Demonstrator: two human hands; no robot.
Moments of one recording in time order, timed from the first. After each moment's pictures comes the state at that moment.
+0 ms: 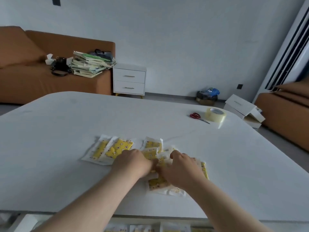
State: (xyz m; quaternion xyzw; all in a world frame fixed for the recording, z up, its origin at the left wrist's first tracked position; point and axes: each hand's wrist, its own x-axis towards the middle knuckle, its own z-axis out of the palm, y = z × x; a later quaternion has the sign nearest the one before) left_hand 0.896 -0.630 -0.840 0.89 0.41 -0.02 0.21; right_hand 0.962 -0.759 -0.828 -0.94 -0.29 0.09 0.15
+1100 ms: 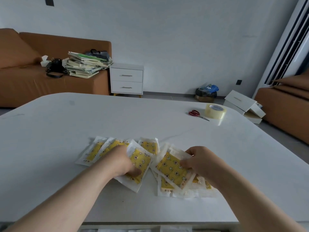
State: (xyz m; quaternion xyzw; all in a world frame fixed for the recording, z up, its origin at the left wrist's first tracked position) left_hand 0.892 -0.591 -0.848 0.88 0.37 -0.03 0.31; right_hand 1.011 -0.792 -0.819 -0.90 -0.17 0.21 0.35
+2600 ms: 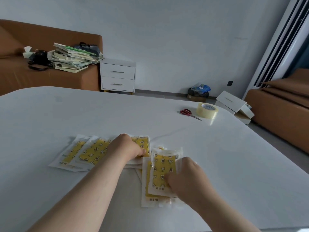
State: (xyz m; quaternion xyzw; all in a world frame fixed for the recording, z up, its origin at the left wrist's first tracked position) left_hand 0.971 -0.605 -0.848 0.85 0.44 0.01 0.27; right_hand 0.983 -0.793 -0.840 -0.93 -0.17 0.12 0.30
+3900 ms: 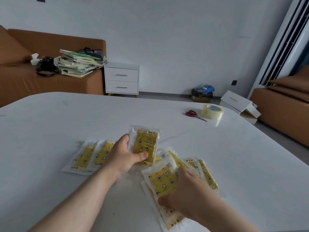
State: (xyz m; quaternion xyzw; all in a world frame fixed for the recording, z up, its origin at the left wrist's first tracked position) left_hand 0.933 -0.582 -0.887 0.72 0.22 0.23 0.61; right_hand 0.958 -0.789 -0.832 -0.93 -0.27 0.17 0.17
